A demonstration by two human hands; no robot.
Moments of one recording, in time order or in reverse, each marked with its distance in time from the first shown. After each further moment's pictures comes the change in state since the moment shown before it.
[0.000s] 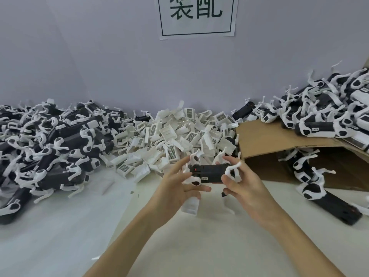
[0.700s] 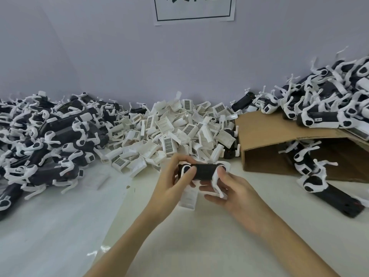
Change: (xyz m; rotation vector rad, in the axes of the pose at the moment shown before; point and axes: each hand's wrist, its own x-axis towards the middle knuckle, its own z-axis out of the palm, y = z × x) left_hand -0.006 -0.011 0.000 0.683 0.039 0.411; right_hand -0.014 0.007 0.025 0.292 -0.068 0.260
